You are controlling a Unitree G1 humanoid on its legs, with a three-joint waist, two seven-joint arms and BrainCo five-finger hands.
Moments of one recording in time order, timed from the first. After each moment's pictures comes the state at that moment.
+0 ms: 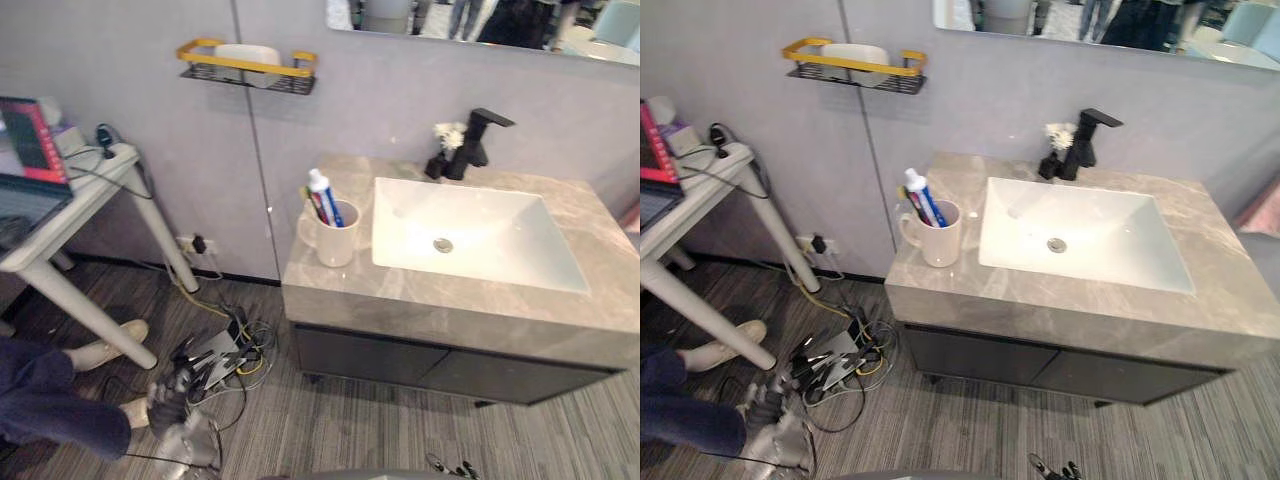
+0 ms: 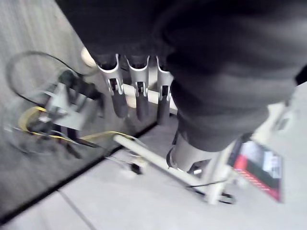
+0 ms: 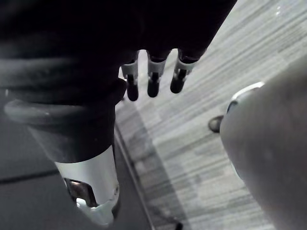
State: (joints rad) left arm 0.25 -0.08 0.39 -0.06 -0.55 -0.33 0.22; right arm 0.24 0.04 -0.14 0.89 0.21 -0.13 -0.13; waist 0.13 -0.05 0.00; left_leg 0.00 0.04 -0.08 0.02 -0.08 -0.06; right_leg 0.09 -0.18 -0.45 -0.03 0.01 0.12
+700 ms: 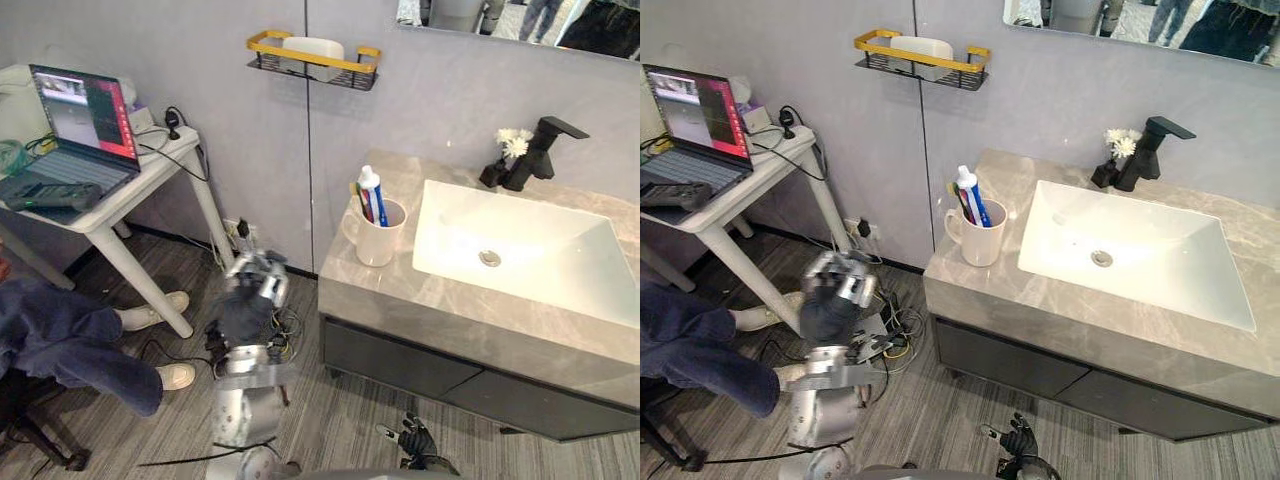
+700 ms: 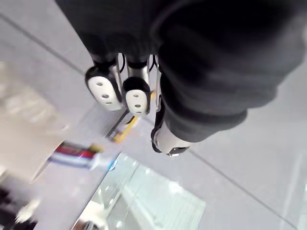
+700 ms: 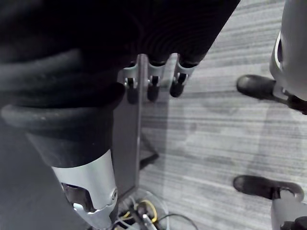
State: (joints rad) left arm 0.25 -0.02 -0.41 -0.38 -0.42 -0.25 0.02; right arm 0.14 0.07 0.01 0.96 0.14 -0.14 -0.13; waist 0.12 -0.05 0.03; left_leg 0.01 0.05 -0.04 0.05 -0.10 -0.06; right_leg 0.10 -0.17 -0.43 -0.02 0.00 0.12
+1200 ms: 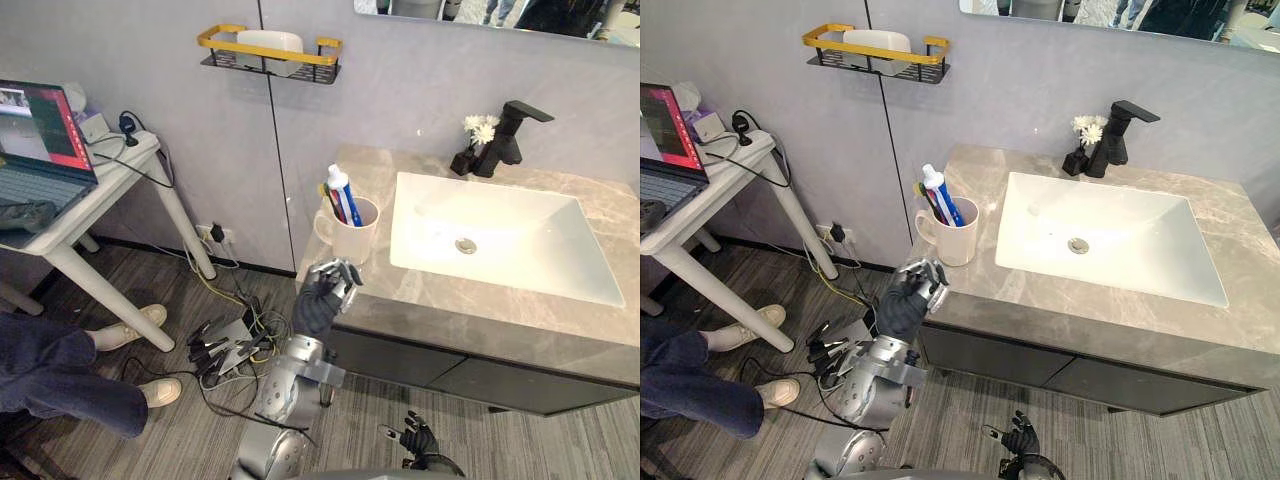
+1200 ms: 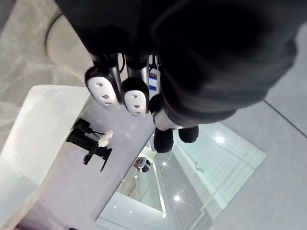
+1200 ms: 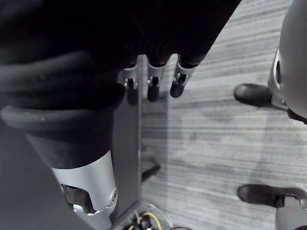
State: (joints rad) left arm 0.10 0.01 -0.46 -0.13 -0.32 -0.20 0.03; right arm 0.17 0.06 0.00 0.89 0.11 -0.13 -0.12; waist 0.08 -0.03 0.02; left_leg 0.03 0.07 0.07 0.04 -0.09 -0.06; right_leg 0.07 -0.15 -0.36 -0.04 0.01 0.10
